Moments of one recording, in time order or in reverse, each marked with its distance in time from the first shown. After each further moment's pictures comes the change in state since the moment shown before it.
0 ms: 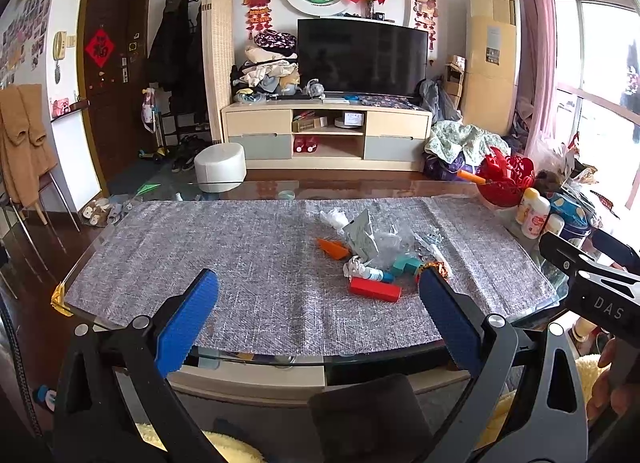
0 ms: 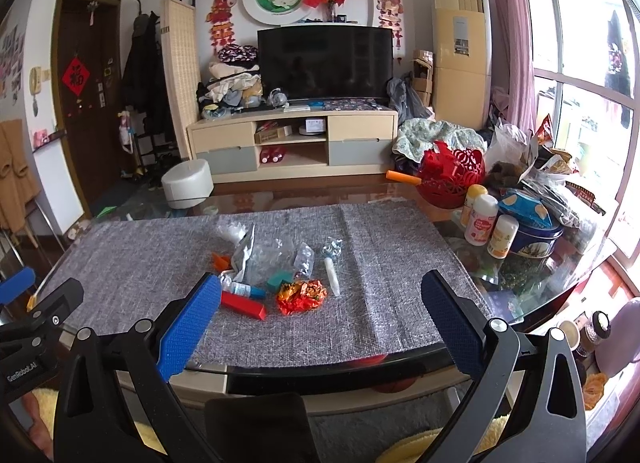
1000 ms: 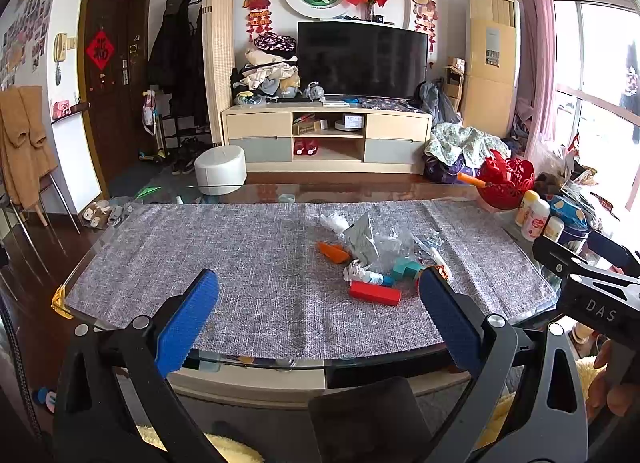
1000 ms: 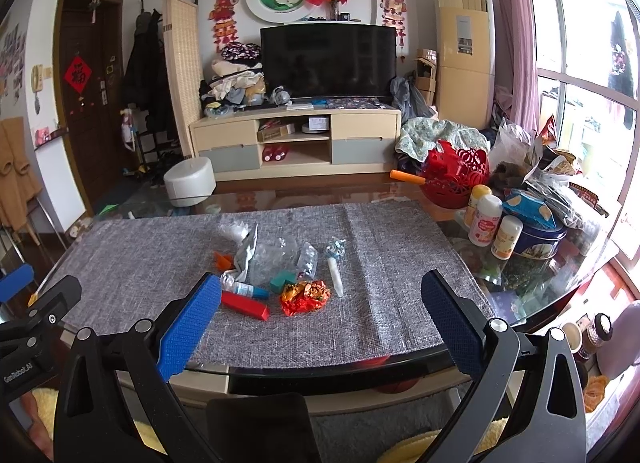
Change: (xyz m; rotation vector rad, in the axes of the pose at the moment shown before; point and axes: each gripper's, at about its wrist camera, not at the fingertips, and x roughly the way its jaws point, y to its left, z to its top) left arm -0.001 0.000 0.002 0.001 -0.008 0.002; right arm 0.005 0.005 0.001 -0.001 0.007 0.005
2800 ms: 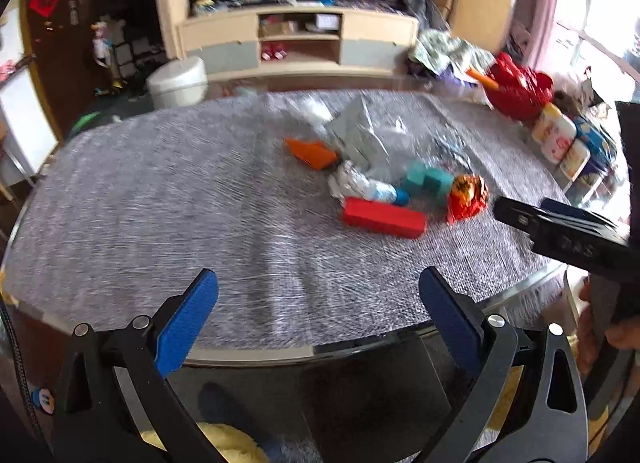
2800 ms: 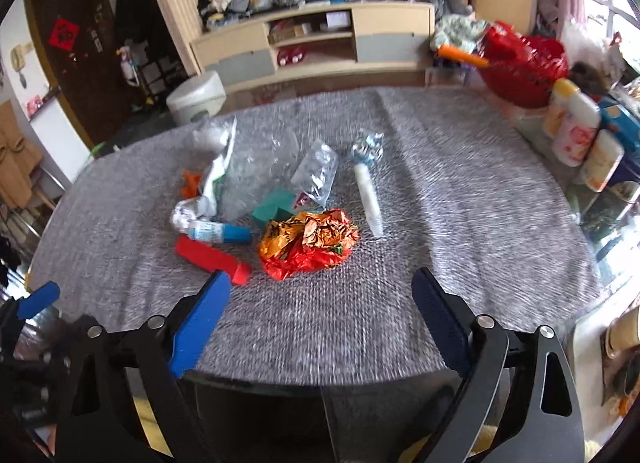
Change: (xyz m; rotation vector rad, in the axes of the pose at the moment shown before) left arm 0.170 -0.005 -0.056 0.054 0.364 -0.128; right arm 0.195 -0.010 -0.045 0.048 0.399 0.140
